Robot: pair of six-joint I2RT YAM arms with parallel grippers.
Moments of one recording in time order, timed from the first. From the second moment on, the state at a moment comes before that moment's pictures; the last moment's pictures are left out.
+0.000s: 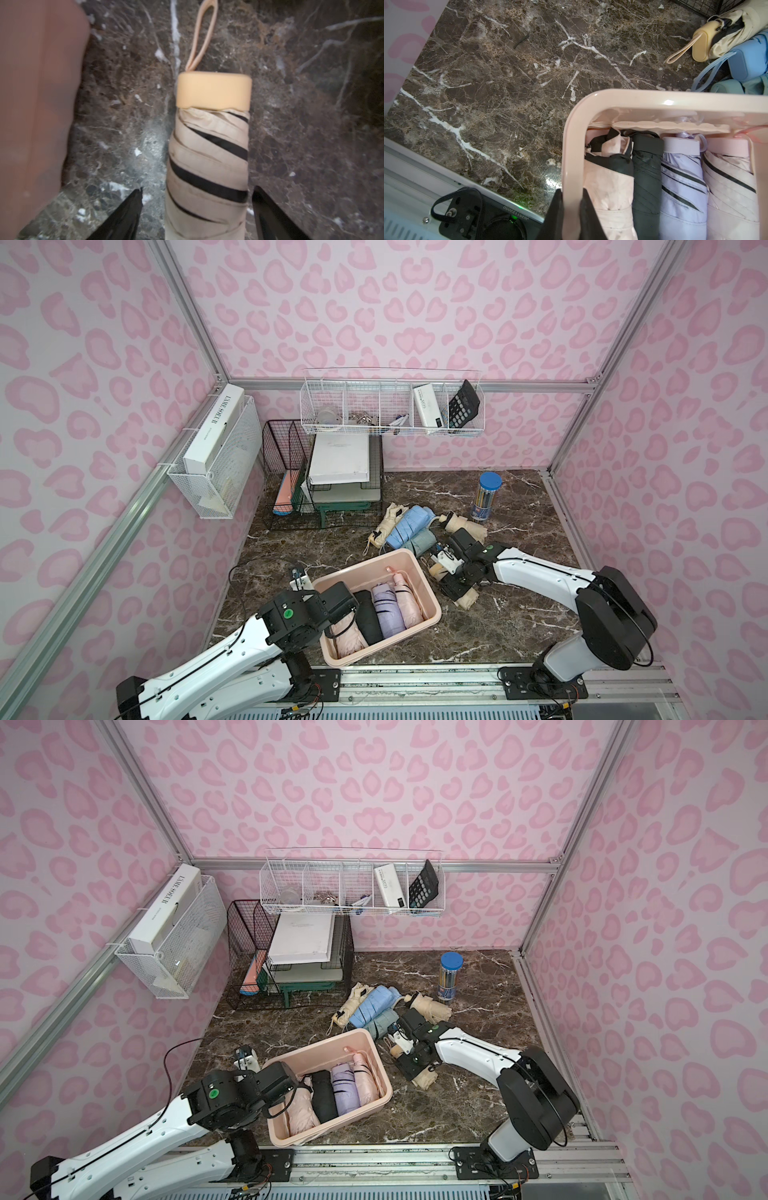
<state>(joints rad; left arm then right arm) -0.95 0.81 0.82 -1.38 -0.52 -1.36 0.71 1.57 0.93 -0.63 -0.04 -0.08</state>
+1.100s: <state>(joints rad) -0.94 0.82 0.82 -1.38 -0.53 -1.36 0.73 1.68 1.00 -0.70 -0.01 -0.03</state>
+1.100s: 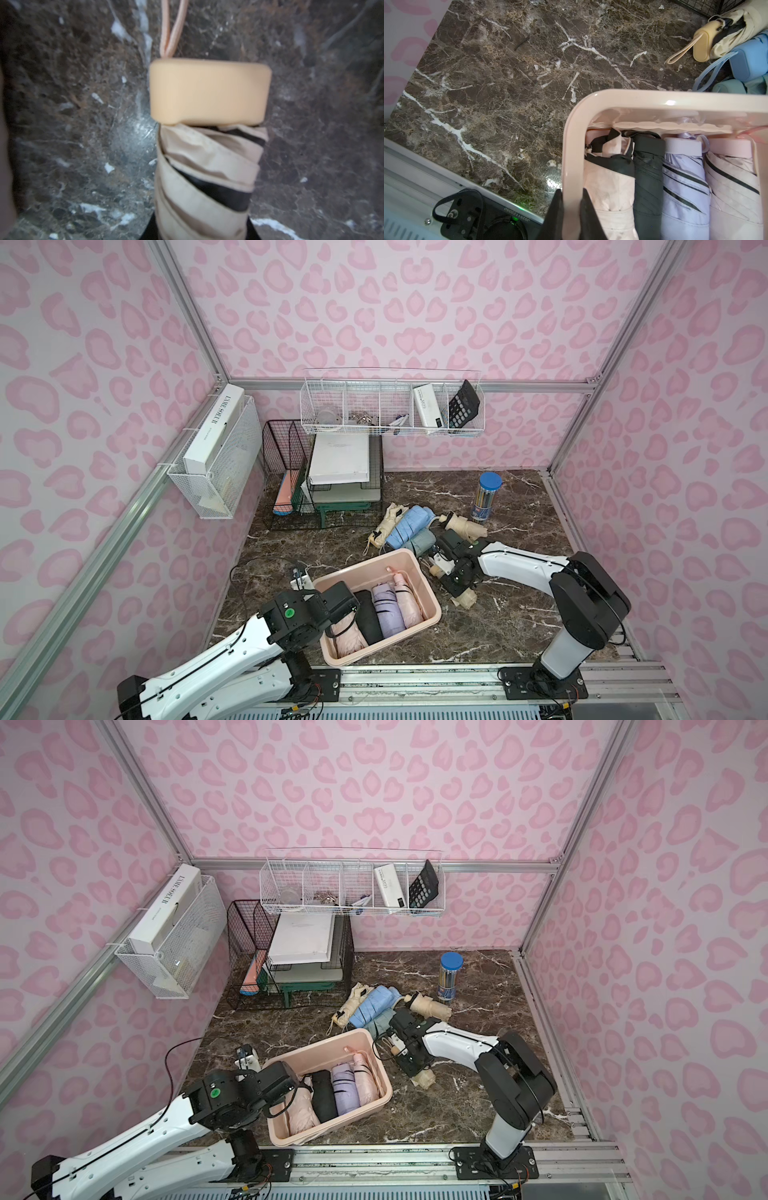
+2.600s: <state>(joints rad) -0.97 1.11 0.93 -1.06 -0.44 -1.26 0.75 1.20 1.33 -1.01 -0.12 0.29</state>
